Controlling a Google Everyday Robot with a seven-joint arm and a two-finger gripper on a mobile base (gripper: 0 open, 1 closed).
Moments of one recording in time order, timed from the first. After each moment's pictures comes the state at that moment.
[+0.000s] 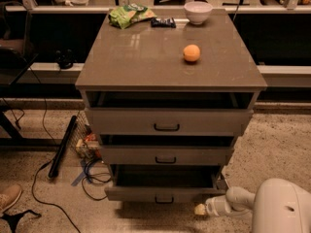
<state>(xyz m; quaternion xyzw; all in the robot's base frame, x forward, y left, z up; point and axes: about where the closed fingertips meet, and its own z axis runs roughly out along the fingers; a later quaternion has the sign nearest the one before) 0.492 -0.217 0.136 -0.08 0.95 0.28 0.11</state>
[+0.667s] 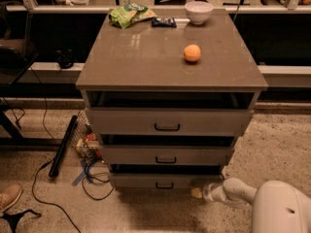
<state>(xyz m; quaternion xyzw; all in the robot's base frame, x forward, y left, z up) 0.575 -0.219 0.152 -0.06 0.94 0.26 0.21</state>
